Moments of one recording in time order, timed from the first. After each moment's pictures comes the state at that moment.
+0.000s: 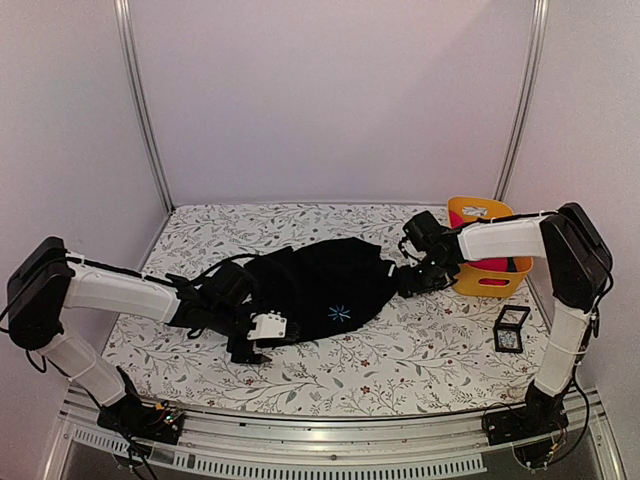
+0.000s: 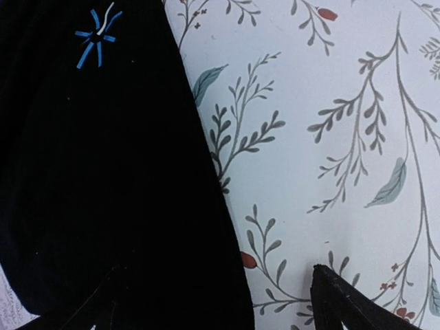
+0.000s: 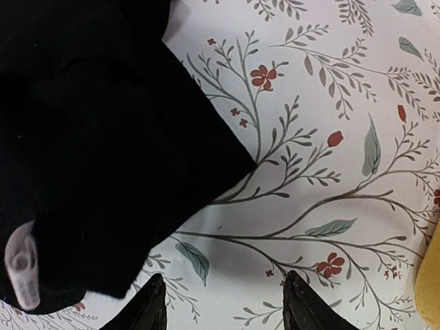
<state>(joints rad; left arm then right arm) -0.82 1.53 0.69 -0.19 0.13 0.85 0.57 1.85 1.18 -0.49 0.09 0.27</state>
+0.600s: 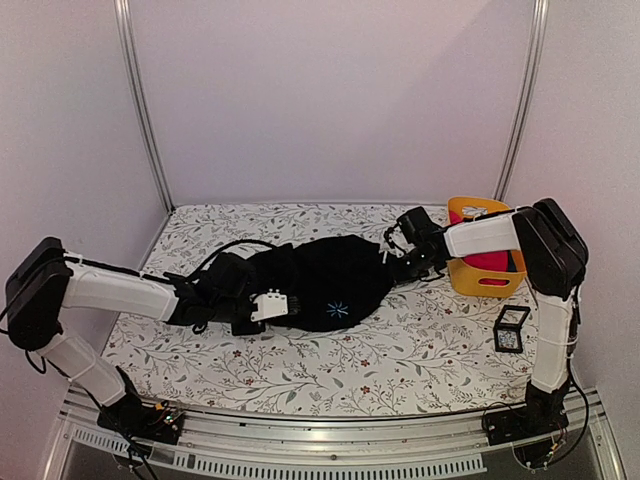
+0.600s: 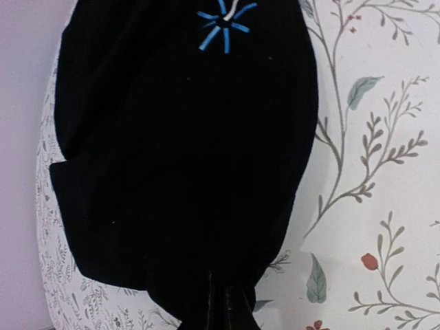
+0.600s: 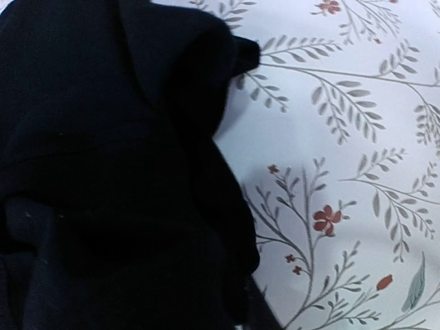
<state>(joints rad) -0.80 1.54 0.69 -0.04 -0.09 0.81 0.53 2.04 1.29 -0.27 -0.04 0.20</state>
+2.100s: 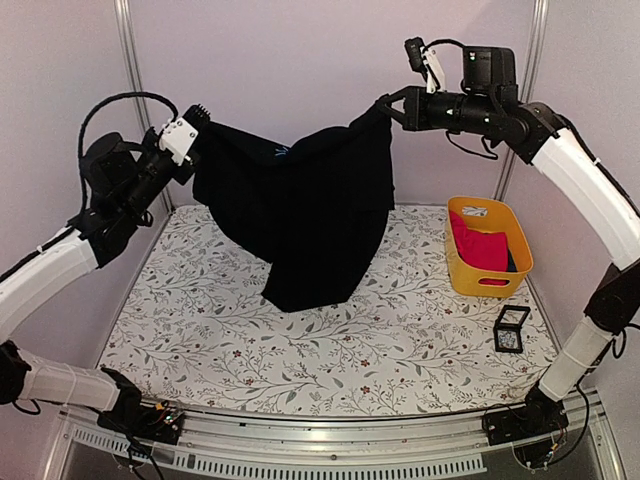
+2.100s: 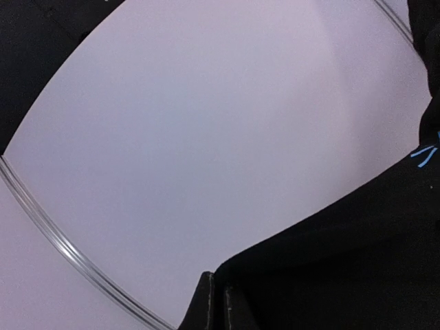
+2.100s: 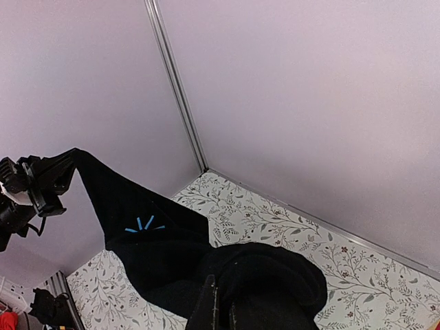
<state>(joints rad) -0.47 1.17 1.05 0.35 -0.14 0.85 0.63 1.67 2.02 -0.53 -0.22 0.18</state>
